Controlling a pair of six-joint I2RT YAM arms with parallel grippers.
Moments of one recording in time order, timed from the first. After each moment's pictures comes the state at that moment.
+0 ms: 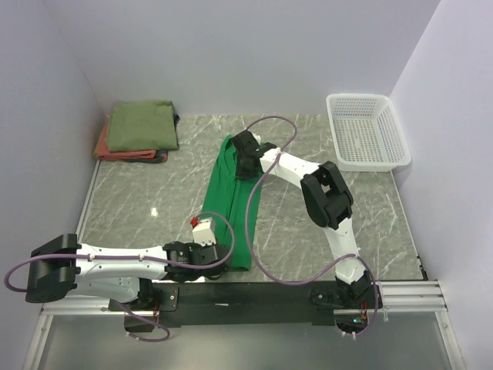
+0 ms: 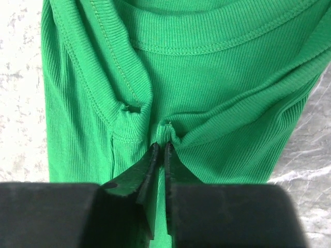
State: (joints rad) left arm -1.34 1.13 0.53 -0.48 -0.47 -1.40; right arm 0.65 2.21 1.73 -0.52 0.13 0.64
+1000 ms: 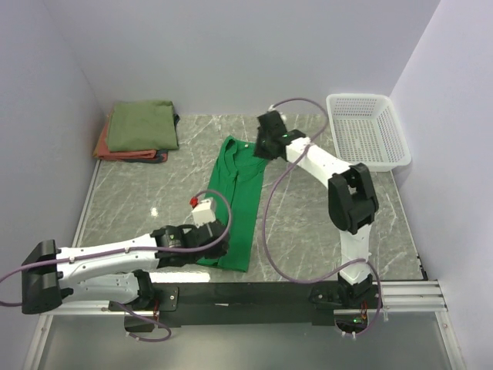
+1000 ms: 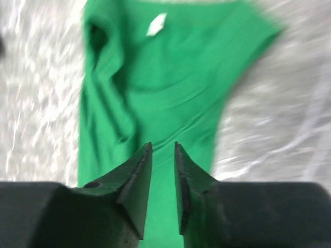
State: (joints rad) left arm -1.23 1.06 0.70 -0.60 -0.44 -1.24; right arm 0.52 2.03 1.66 -0.46 0.11 0.61
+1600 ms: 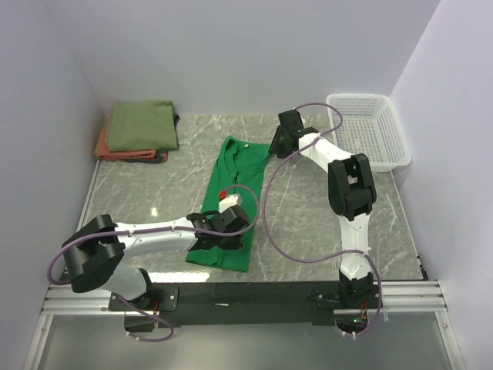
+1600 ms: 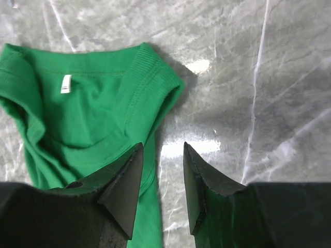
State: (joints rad) left arm -1.06 1.44 0.78 -0.34 -0.22 -0.99; right arm 0.33 2.16 1.70 -0.42 0.04 0.65
